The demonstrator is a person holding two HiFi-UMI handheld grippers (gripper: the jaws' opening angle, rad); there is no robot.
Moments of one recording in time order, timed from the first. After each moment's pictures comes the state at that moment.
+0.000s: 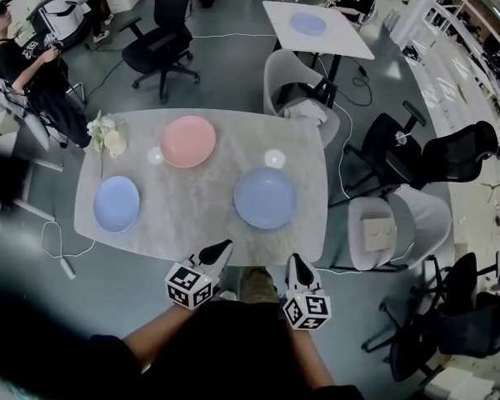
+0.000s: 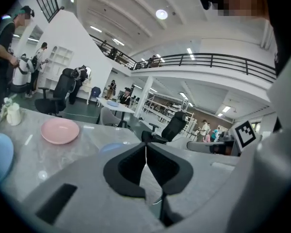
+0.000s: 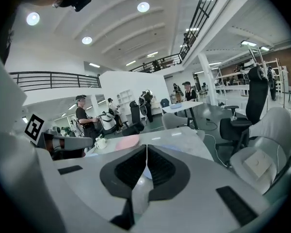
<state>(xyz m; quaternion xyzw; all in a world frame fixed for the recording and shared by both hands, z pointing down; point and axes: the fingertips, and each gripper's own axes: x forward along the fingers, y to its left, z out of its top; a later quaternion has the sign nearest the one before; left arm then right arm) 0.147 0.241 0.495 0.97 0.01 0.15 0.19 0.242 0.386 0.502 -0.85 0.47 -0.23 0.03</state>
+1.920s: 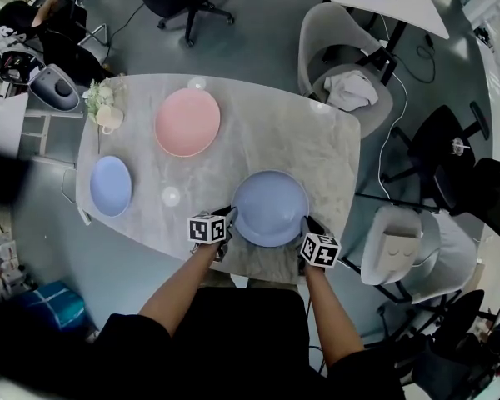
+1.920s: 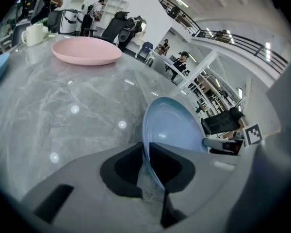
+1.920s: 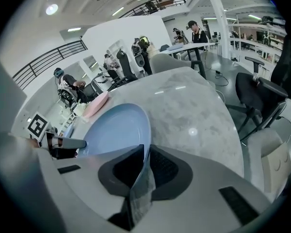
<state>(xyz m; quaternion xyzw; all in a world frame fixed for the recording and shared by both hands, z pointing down) 0.286 0.127 0.776 0.81 -0.17 0.39 0.40 0.467 0.286 0.766 -0.72 0.48 -0.50 -0.07</state>
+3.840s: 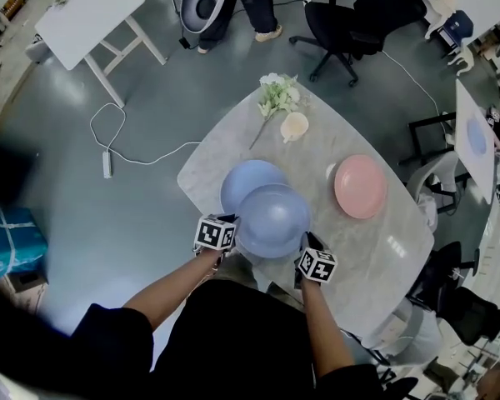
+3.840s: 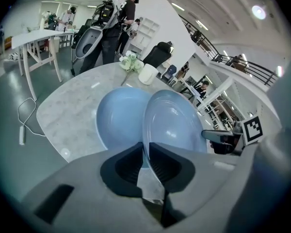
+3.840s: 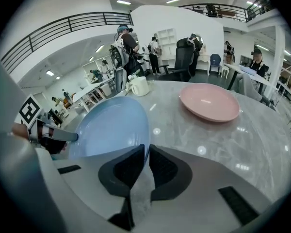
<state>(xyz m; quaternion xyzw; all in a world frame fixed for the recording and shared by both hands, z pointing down) -0.192 -0.167 0.726 0.80 -0.28 0.32 0.43 0.030 -0.086 0.709 -0.65 0.60 -0.40 -0.23</state>
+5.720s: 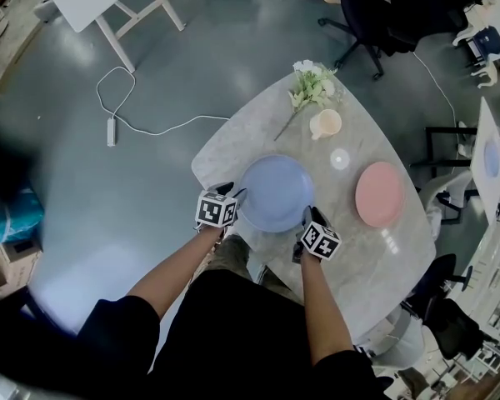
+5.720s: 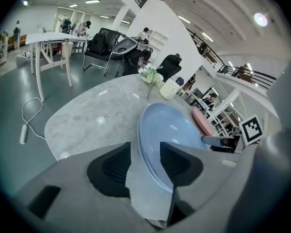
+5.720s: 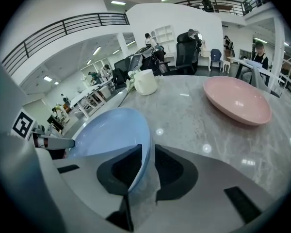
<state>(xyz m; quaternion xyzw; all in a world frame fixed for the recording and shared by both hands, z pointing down) -0.243 -0.248 0.766 0.79 -0.34 0.27 0.43 -0.007 -0.182 0.755 -0.65 0.59 -0.42 -0.20</state>
